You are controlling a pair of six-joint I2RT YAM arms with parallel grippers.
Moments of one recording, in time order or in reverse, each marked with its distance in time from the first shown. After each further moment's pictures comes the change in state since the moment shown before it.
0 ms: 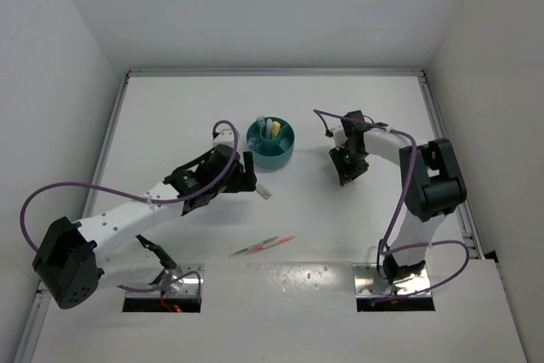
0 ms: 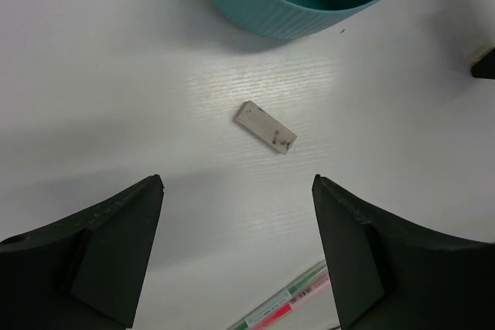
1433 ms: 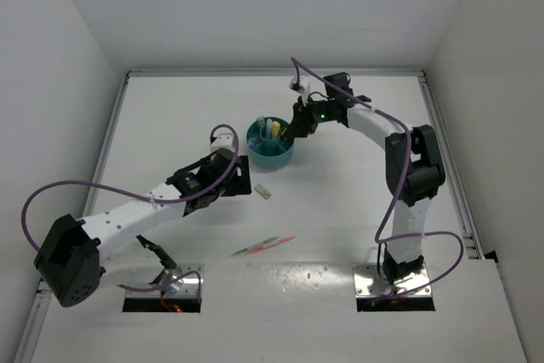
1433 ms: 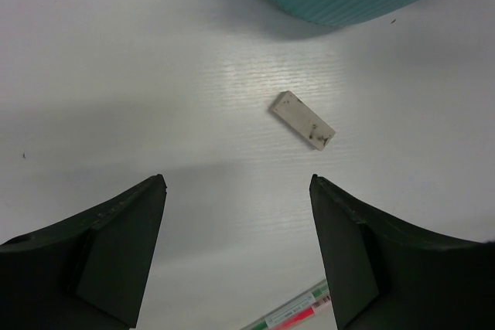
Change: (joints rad) left arm 0.000 0.014 -0.025 -0.037 -0.060 -0.026; right arm 0.069 0.174 0.399 0.315 -0.812 -0.115
